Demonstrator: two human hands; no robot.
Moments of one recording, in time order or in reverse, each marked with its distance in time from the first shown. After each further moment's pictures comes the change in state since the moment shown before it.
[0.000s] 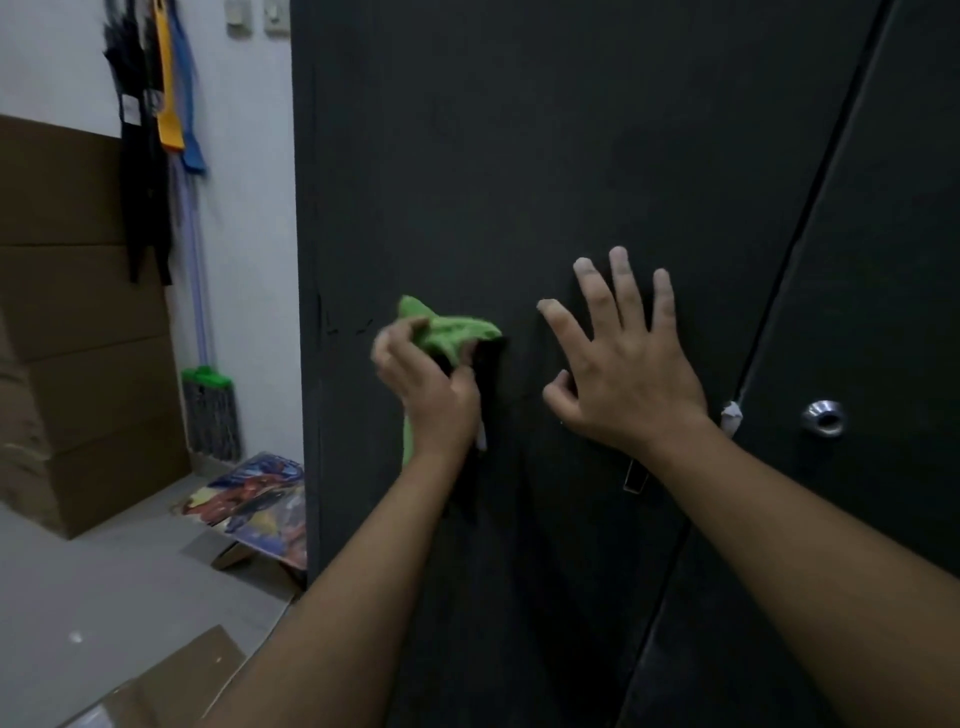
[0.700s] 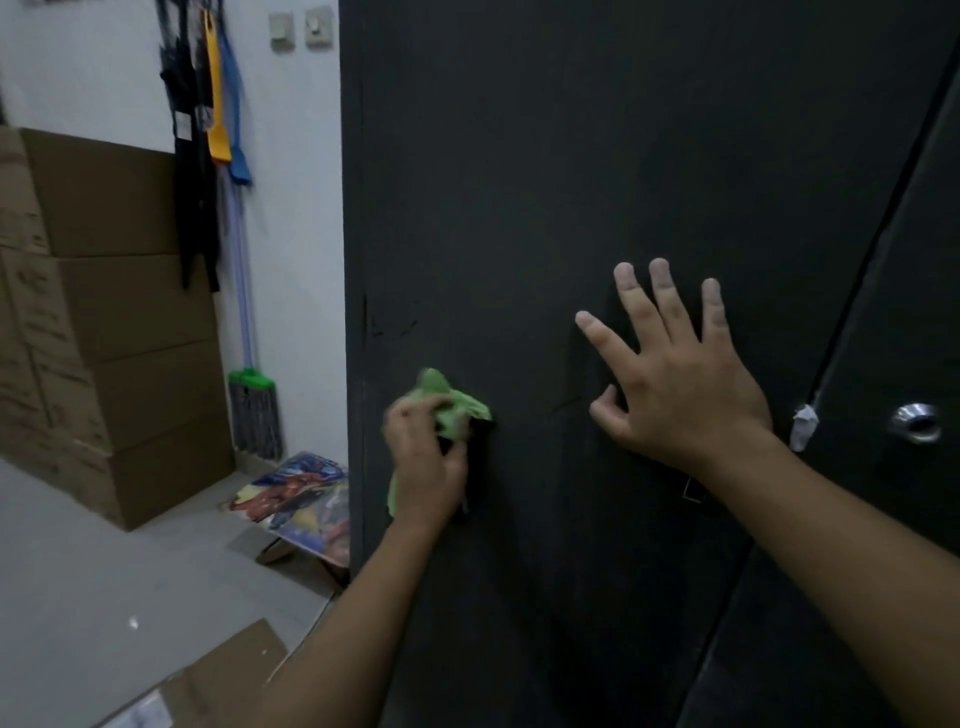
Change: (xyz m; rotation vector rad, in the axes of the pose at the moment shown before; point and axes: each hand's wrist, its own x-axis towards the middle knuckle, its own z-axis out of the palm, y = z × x) left_hand -0.025 -0.081 -0.062 0.234 -0.168 0.160; right_hand -0.005 -0.008 0.001 -0.007 -0.056 -0.007
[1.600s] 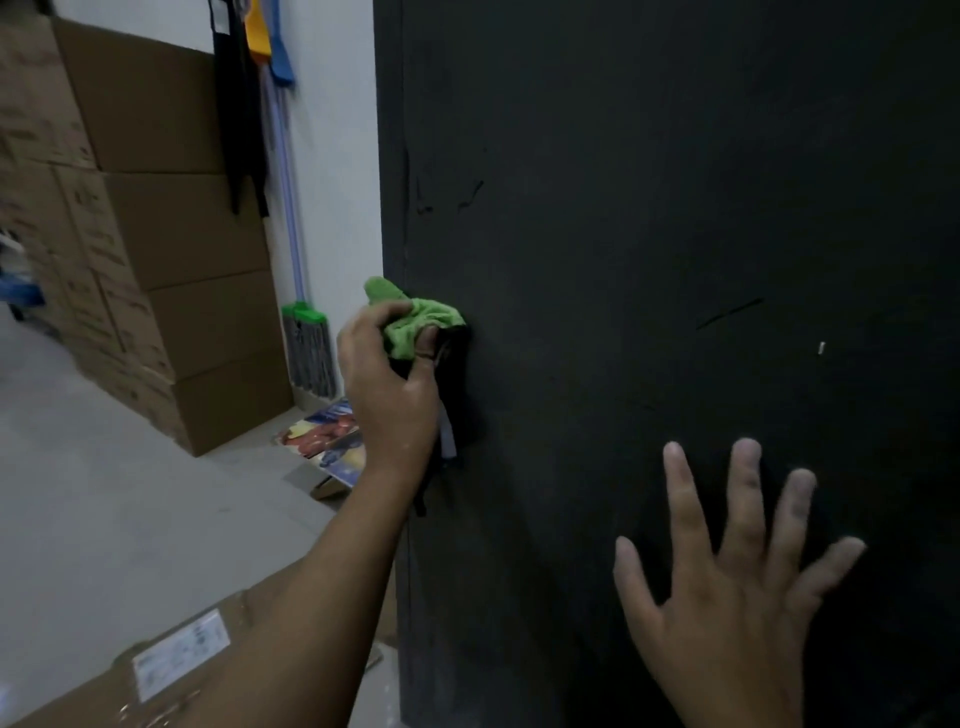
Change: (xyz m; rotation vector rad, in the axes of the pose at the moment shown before) left_hand 0.017 -0.077 -0.025 0.053 0.250 -0.056; right_hand -0.128 -0.170 0.116 0.505 -0.021 0.450
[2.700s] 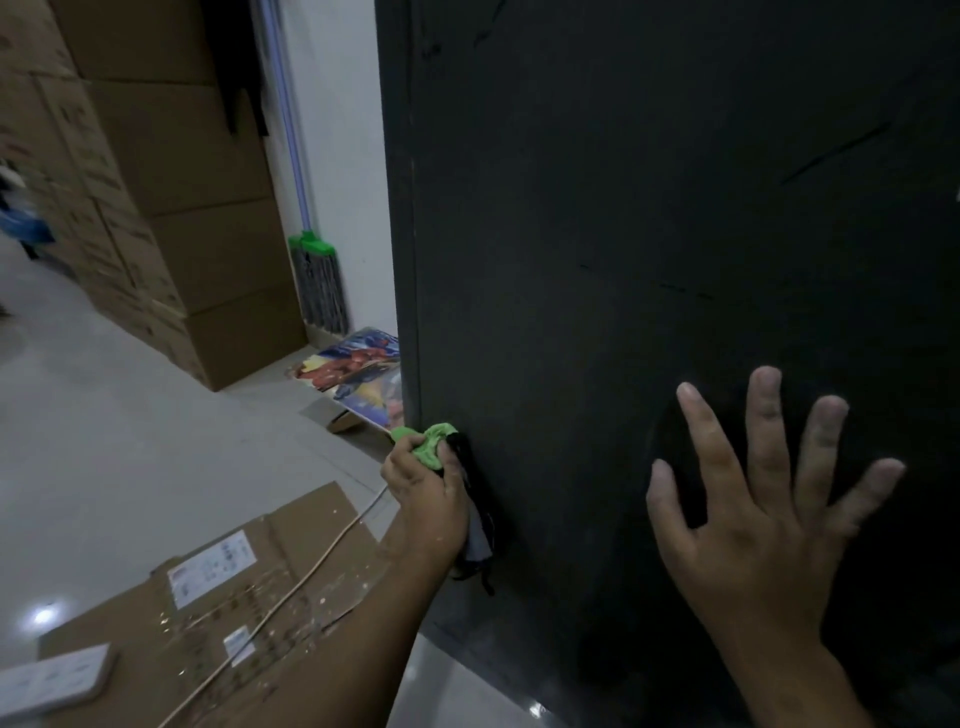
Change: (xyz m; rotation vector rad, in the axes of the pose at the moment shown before) left_hand -0.182 -0.105 -0.015 0.200 -0.290 -0.624; right_hand -0.017 0.018 0.042 -0.036 0.171 -0.125
